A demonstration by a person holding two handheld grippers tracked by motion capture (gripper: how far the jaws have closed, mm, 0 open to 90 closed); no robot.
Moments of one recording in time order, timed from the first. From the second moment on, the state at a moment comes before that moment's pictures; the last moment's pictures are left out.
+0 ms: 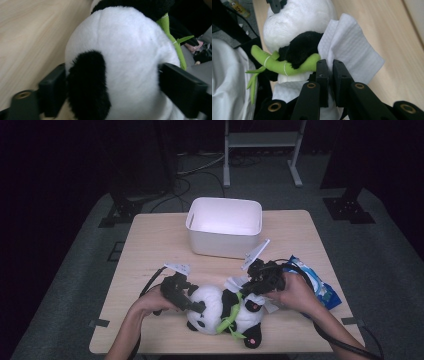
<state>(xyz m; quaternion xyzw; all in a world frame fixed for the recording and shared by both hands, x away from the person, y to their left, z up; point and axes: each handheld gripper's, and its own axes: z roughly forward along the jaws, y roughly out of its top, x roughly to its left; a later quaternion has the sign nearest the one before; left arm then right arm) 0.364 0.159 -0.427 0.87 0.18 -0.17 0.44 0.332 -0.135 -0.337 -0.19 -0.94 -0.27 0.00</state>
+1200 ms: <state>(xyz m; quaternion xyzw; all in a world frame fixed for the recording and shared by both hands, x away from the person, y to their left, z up) 0.348 0.185 -0.413 0.88 0.10 0.04 0.47 0.378 -0.066 -0.331 -0.15 -0.95 -0.26 0.02</state>
